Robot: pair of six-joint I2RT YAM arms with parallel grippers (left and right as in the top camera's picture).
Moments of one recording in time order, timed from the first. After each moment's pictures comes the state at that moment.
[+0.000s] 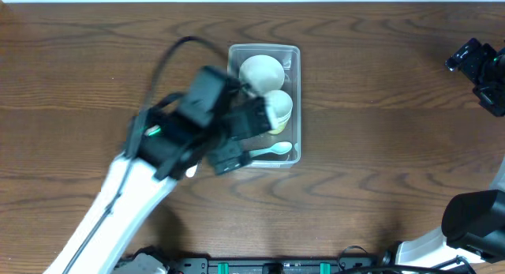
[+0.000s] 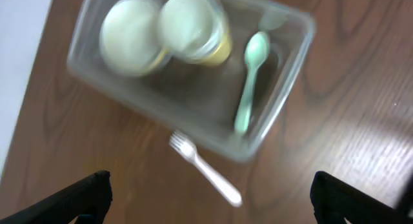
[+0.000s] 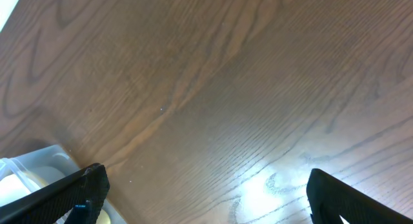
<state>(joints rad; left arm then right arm) -0.55 1.32 1.49 -1.23 0.05 0.65 -0.38 1.77 1.91 -1.37 -0.08 0.48</state>
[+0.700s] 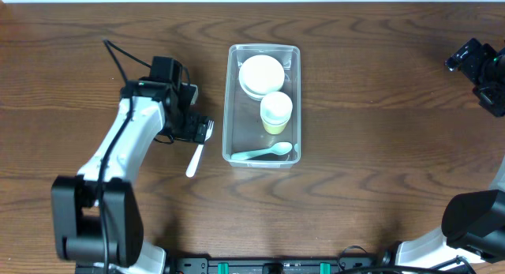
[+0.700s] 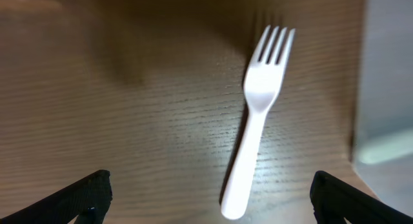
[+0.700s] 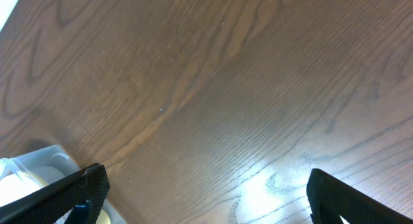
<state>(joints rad) -0.11 1.72 1.19 -0.94 0.04 0.07 -0.38 1.77 1.91 -1.37 -0.08 0.48</state>
